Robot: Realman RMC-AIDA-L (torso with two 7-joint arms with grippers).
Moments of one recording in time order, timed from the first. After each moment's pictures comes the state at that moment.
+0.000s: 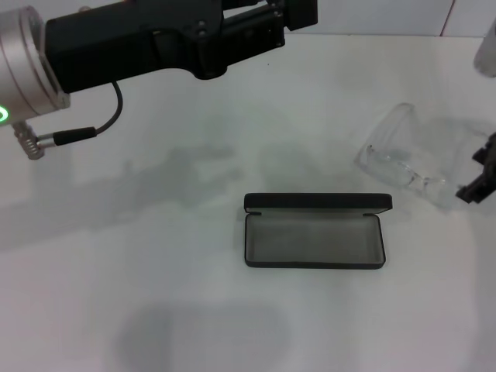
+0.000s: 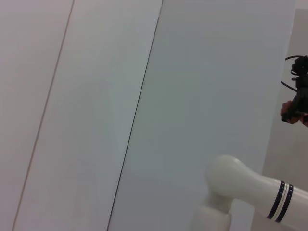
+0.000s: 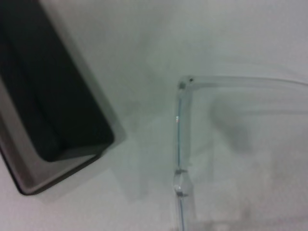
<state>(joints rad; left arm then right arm) -0.22 -2.09 1.30 1.49 1.31 1.39 -1.94 0.80 2.01 -1.10 -1.08 -2.79 -1.61 2.11</state>
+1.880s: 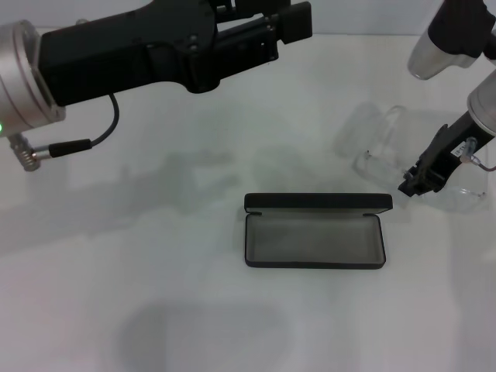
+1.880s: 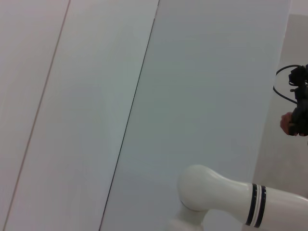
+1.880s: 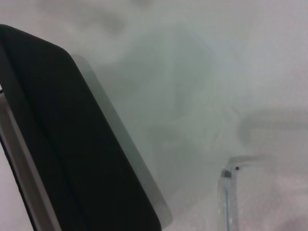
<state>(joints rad) -0.21 -2.09 1.29 1.46 1.29 1.43 -1.92 0.93 2.02 -1.13 -0.80 -2.66 -1.46 2.13</state>
